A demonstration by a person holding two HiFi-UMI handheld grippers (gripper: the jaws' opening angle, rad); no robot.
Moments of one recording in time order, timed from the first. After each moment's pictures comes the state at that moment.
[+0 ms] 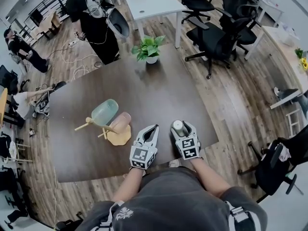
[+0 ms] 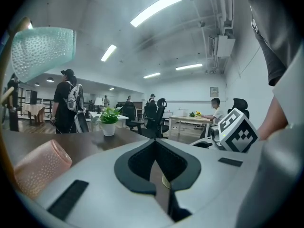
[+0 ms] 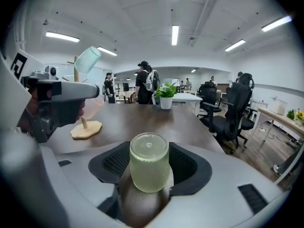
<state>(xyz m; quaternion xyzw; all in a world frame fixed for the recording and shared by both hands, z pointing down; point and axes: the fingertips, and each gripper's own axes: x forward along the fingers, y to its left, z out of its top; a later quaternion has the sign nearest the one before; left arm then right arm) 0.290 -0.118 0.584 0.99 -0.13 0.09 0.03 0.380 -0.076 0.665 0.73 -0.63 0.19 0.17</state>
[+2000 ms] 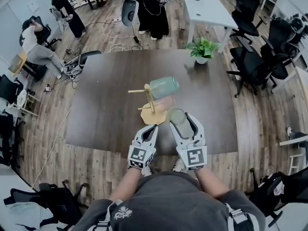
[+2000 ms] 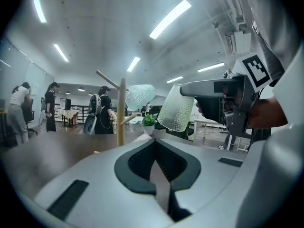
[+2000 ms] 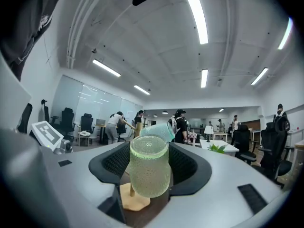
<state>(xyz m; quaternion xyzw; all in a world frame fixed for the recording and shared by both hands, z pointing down) 0.061 -0.152 0.553 0.95 -0.29 0.07 0.03 0.143 -0.133 0.444 0.64 -0.77 -0.03 0.07</state>
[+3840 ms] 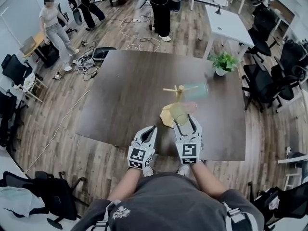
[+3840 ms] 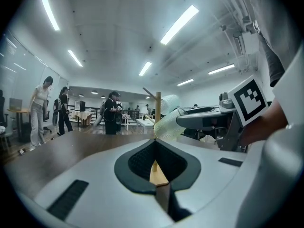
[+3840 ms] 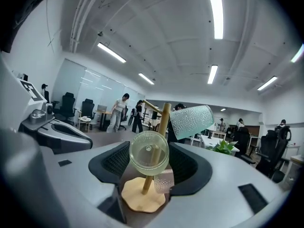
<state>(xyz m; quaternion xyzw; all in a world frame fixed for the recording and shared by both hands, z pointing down) -0.060 -0.175 0.549 0.93 -0.36 0.05 0.04 0.054 -0.183 0.500 0.64 -0.75 -0.03 0.14</state>
